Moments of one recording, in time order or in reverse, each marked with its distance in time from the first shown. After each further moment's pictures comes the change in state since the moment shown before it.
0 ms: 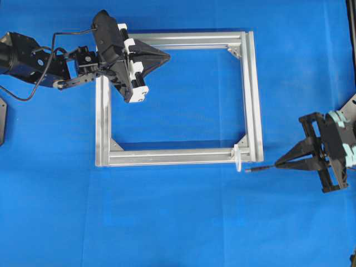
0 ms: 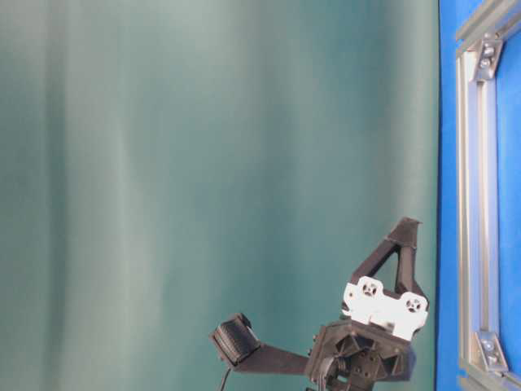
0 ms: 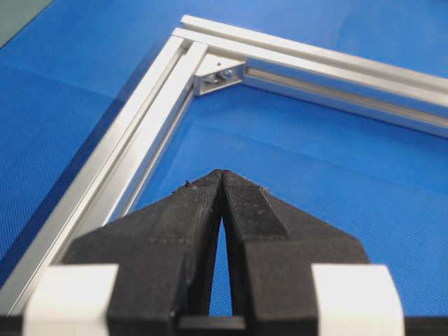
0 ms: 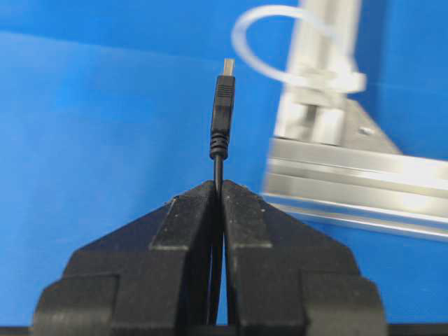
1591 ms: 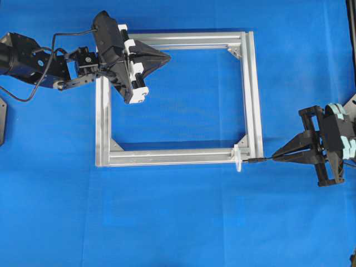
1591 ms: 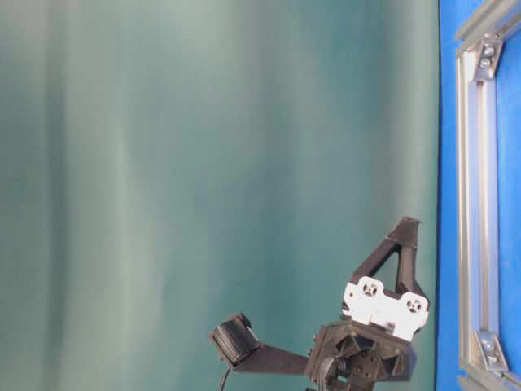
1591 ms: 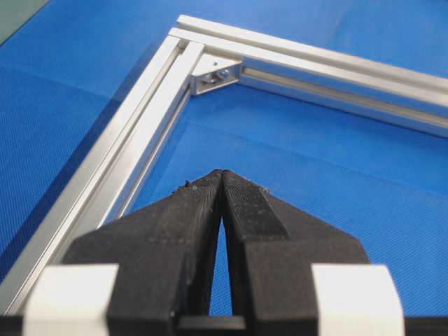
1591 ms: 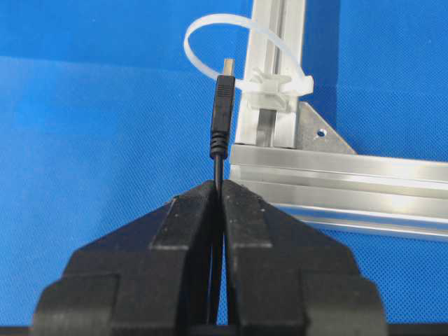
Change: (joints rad) left arm -0.003 0.000 -0.002 0.000 0.000 0.000; right arm -0.046 0.000 0.003 -0.003 -0.014 -0.002
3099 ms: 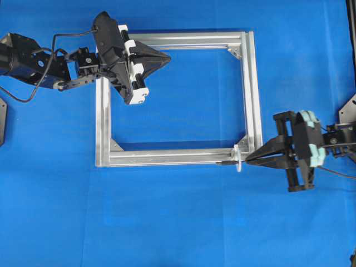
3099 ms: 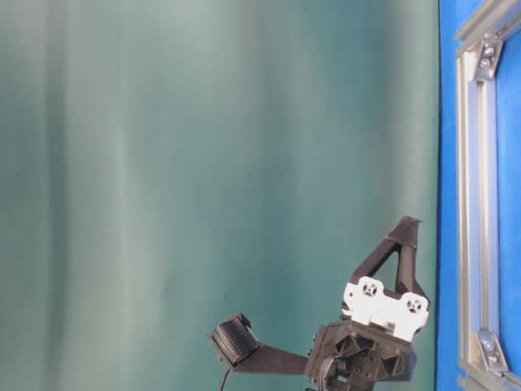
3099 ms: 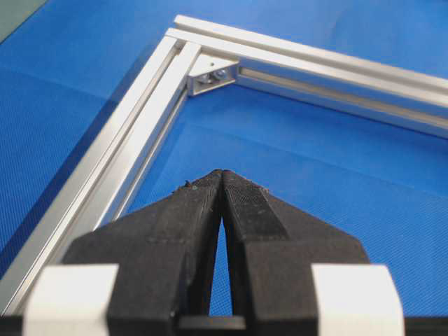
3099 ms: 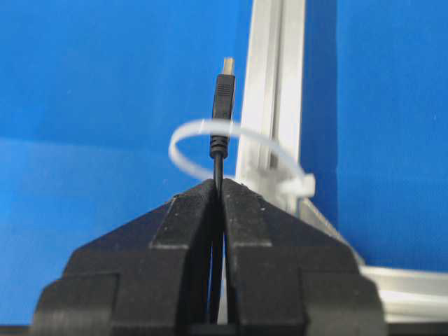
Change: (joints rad) left arm -0.005 0.000 0.000 0.002 -0.003 0.000; right arm -0.020 0.301 -0.163 0.002 -0.164 0.000
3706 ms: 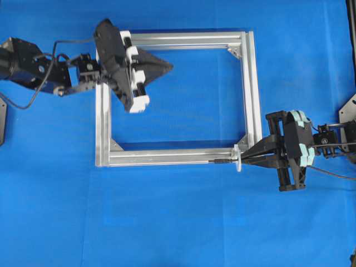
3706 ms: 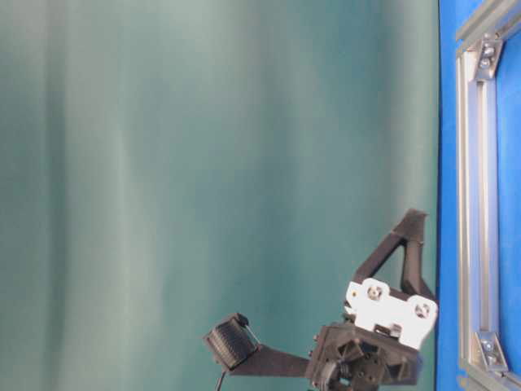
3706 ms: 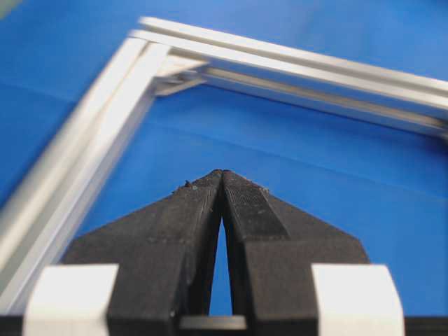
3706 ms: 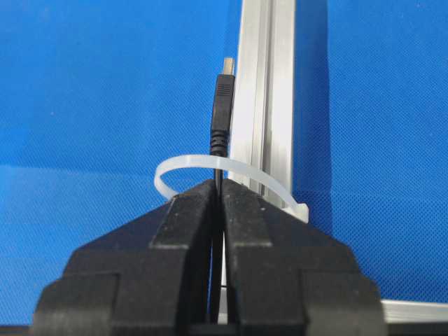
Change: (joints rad) left arm -0.077 -0.002 -0.002 0.000 0.000 -0.003; right arm -0.012 0.037 -0.032 0.002 -0.008 0.000
